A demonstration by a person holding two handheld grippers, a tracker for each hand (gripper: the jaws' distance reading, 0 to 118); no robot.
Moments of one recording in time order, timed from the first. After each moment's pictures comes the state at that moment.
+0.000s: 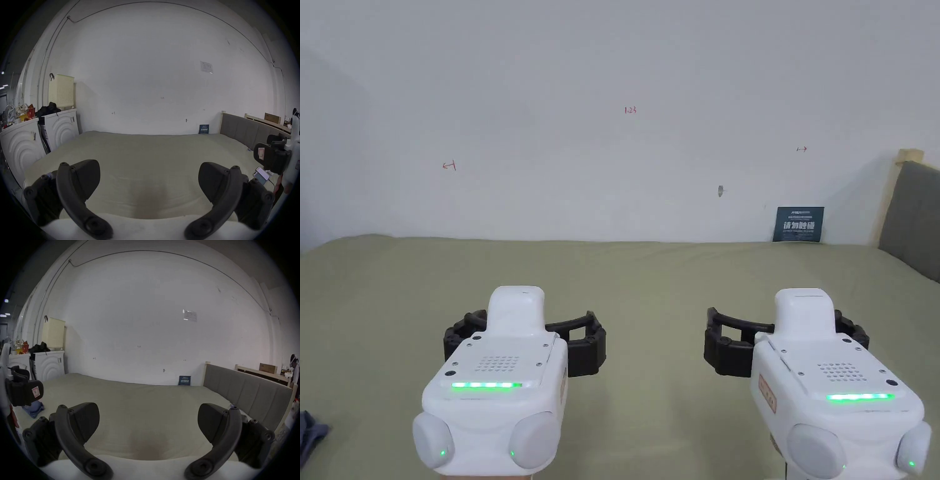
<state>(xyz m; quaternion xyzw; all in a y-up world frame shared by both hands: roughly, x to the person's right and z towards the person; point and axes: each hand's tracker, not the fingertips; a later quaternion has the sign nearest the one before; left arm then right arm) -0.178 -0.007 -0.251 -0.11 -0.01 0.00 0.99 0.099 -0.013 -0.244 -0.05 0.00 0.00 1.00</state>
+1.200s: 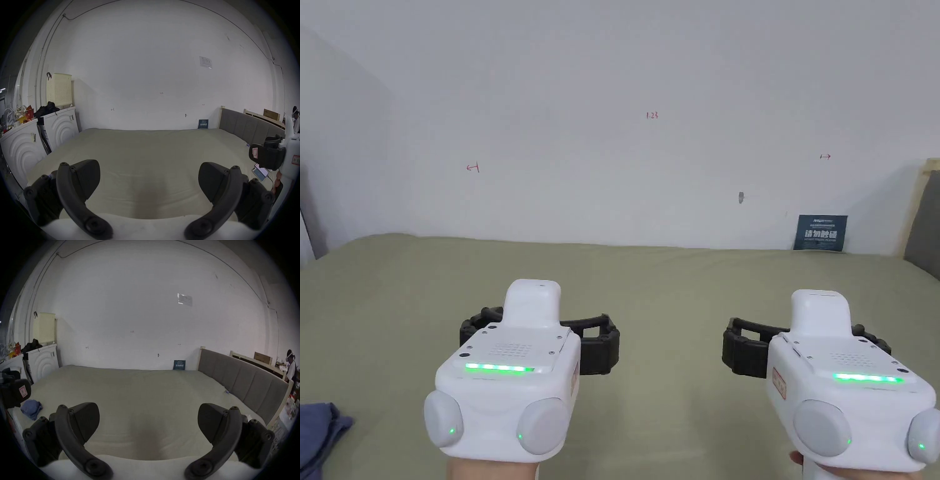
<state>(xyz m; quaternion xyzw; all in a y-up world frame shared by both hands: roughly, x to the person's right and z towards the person) -0.187 0.000 -0.255 -0.13 -0.01 -0.01 0.99 0.089 -0.003 -0.251 -0.12 -0.04 0.00 0.99</state>
